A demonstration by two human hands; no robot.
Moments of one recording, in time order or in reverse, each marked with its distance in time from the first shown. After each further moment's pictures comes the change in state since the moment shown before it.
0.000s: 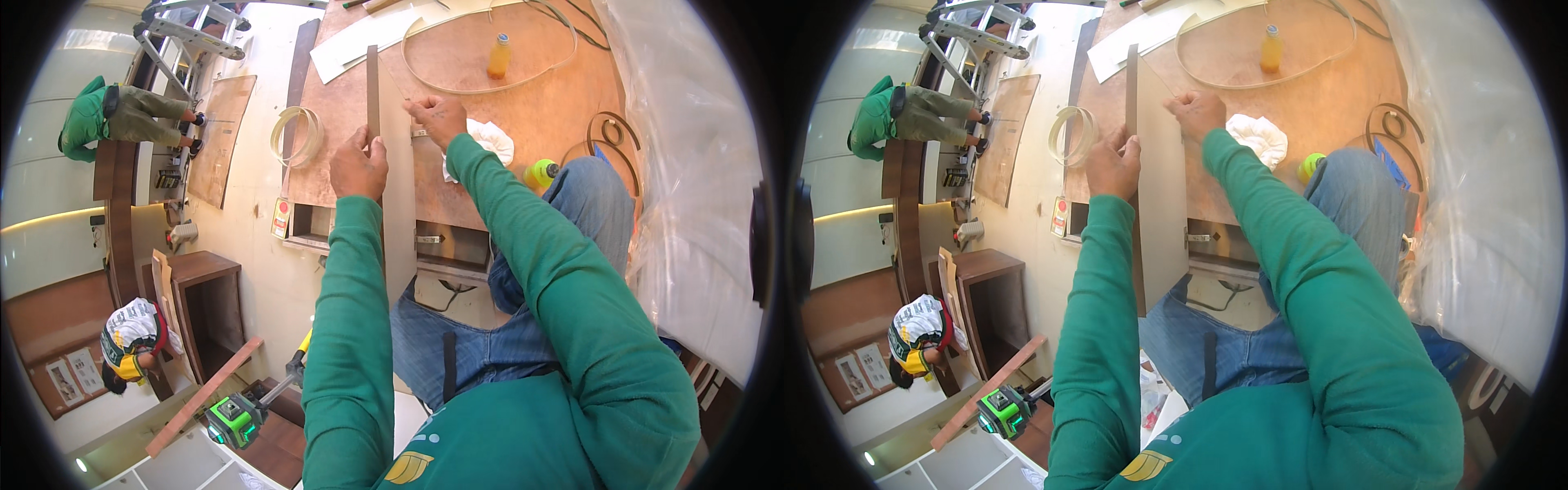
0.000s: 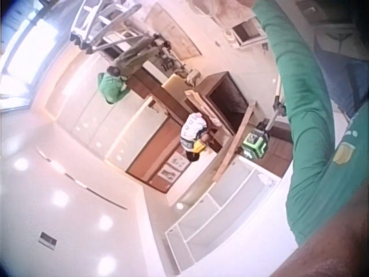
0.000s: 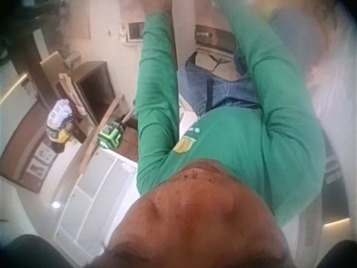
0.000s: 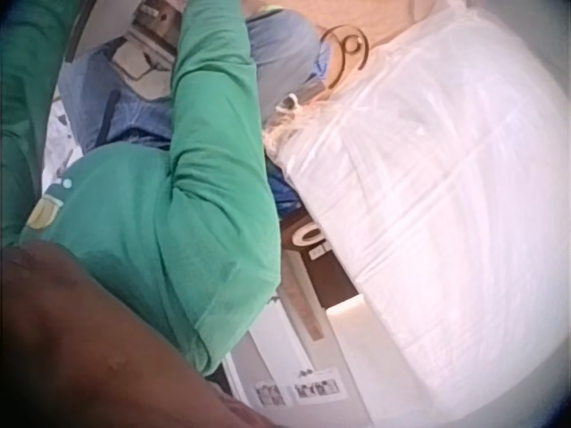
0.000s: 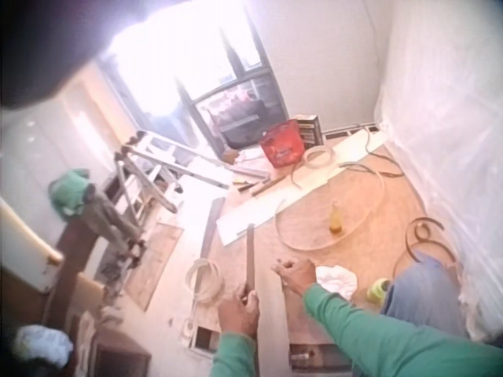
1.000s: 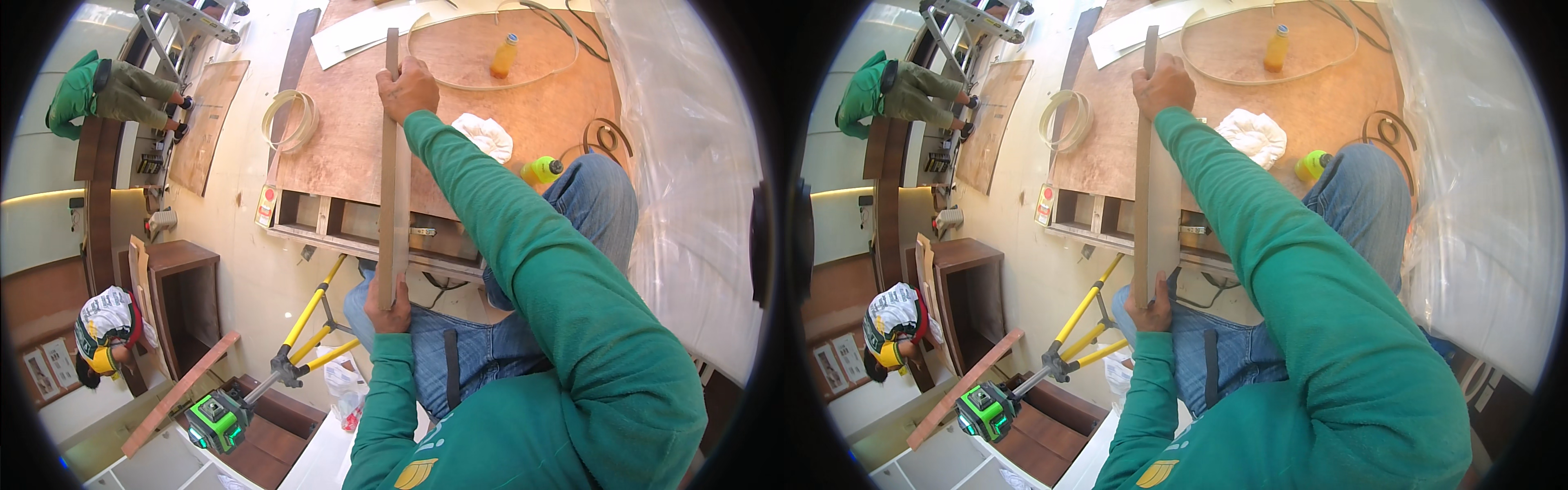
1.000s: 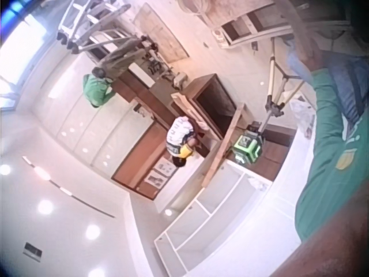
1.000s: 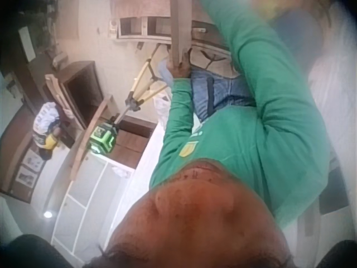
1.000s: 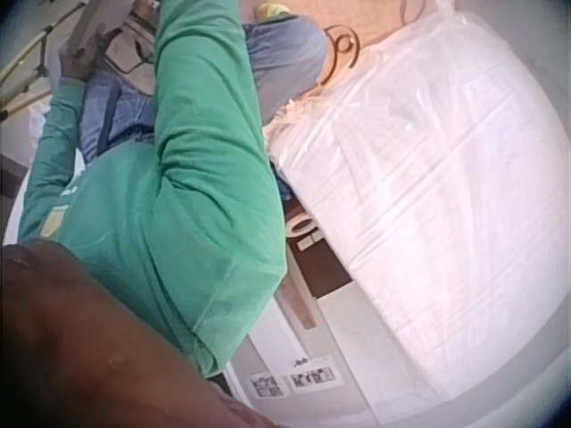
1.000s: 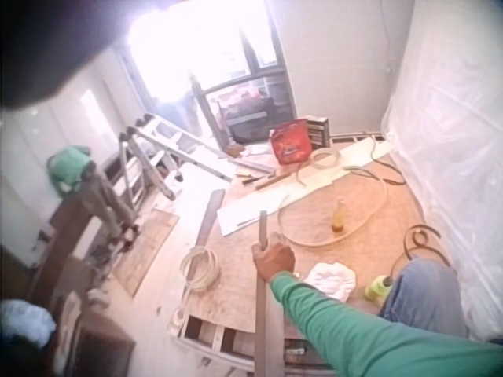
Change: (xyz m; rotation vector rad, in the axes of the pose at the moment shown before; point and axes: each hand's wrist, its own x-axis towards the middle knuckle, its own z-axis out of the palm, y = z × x) left_hand -0.297 -0.085 0.019 -0.368 0.190 -0.234; right_hand -0.008 -0.061 0.079 -0.486 0.347 -0.264
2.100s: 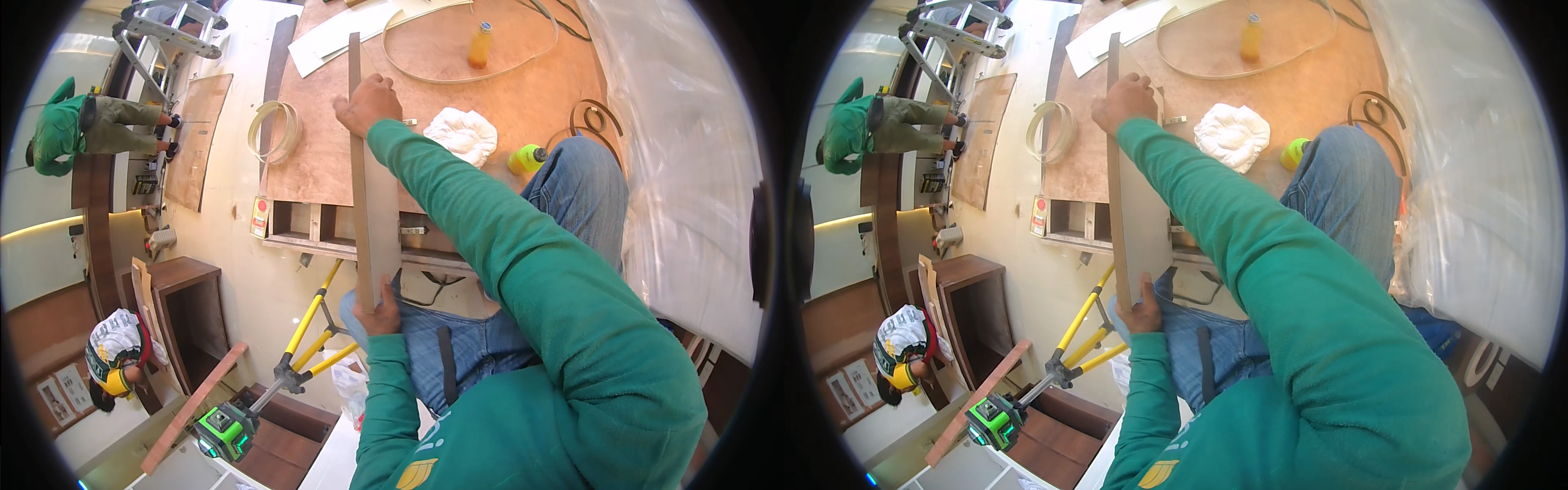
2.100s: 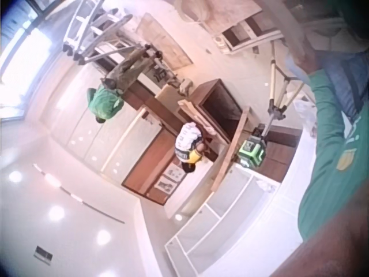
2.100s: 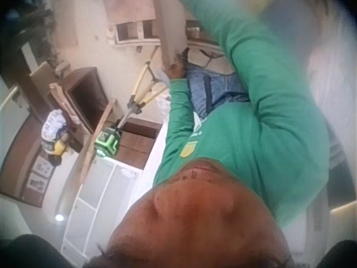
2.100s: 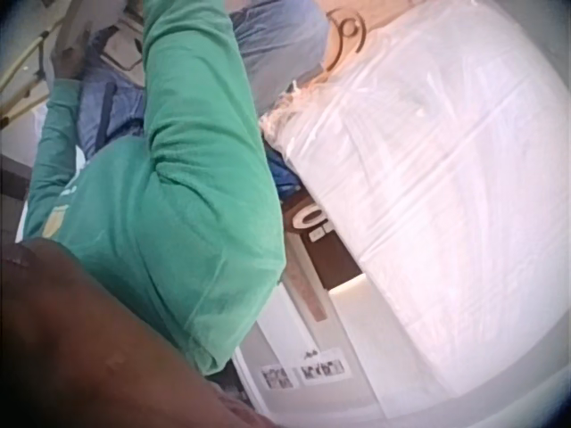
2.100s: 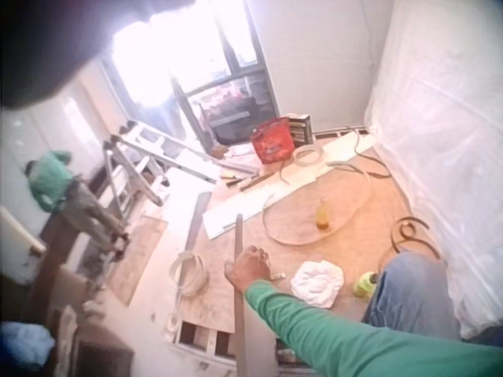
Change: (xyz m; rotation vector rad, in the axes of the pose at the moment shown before) left_hand 0.008 0.020 0.004 0.010 0.080 -0.035; right_hand -0.011 -0.017 -0.008 -0.119 -0.297 0.170
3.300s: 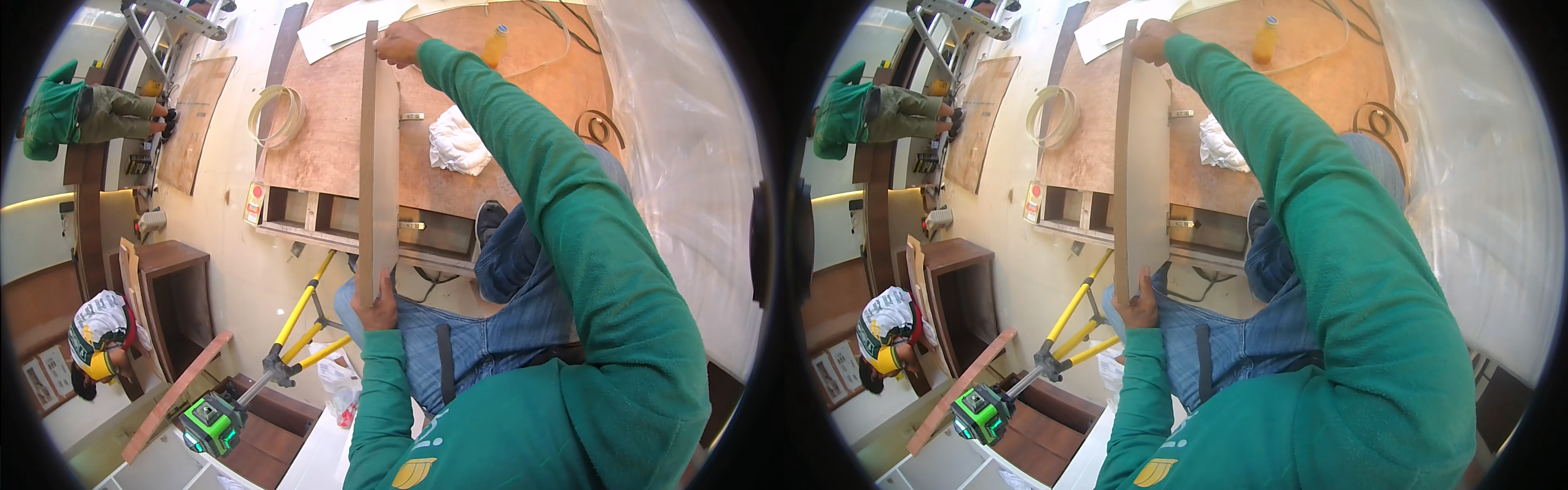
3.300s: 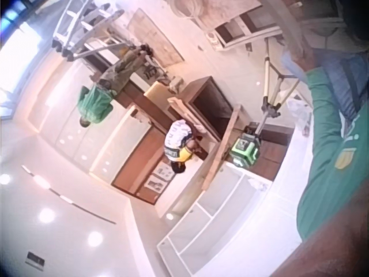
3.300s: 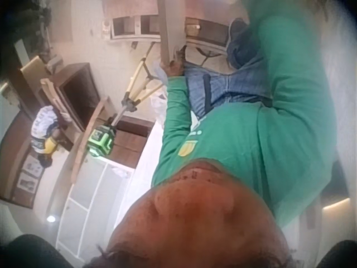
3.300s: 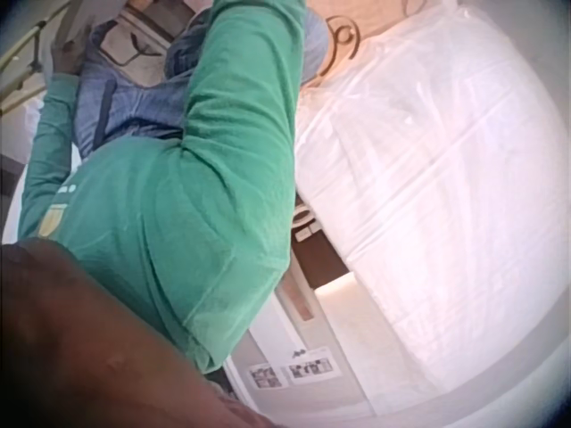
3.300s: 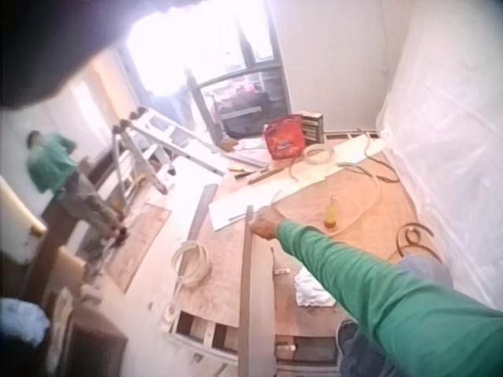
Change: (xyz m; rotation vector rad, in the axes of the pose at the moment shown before) left_hand -0.002 -0.026 -0.003 -0.029 0.019 0.029; right_hand 0.125 0.009 -0.041 0.007 -0.377 -0.211
